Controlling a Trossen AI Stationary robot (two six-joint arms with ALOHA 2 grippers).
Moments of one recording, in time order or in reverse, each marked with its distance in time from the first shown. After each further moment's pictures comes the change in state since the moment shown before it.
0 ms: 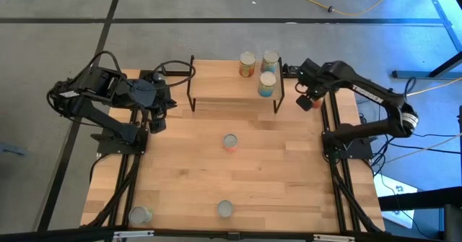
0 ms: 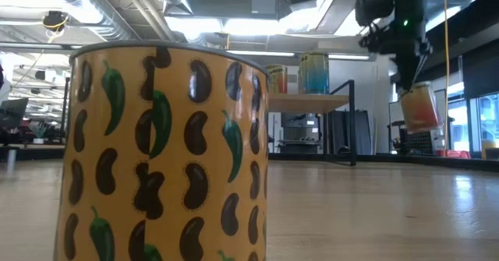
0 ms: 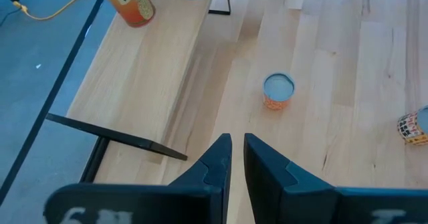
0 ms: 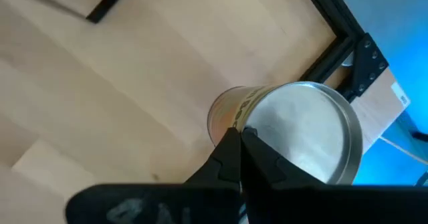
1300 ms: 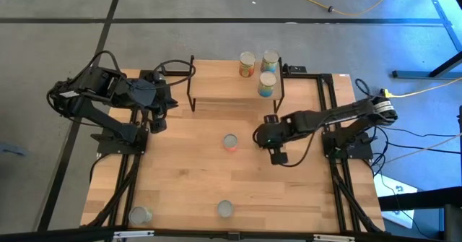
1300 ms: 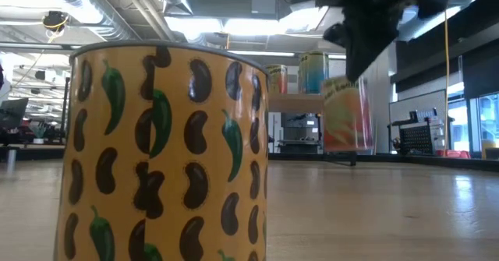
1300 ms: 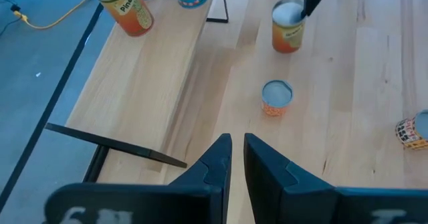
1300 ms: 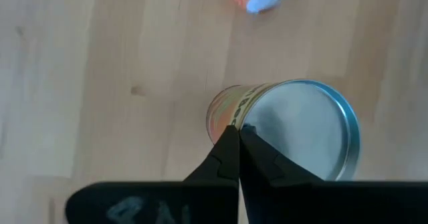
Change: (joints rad) left arm 0.000 0.000 0.000 0.029 0.000 0.024; right arm 0.831 0.300 0.076 0.409 -0.148 -0.139
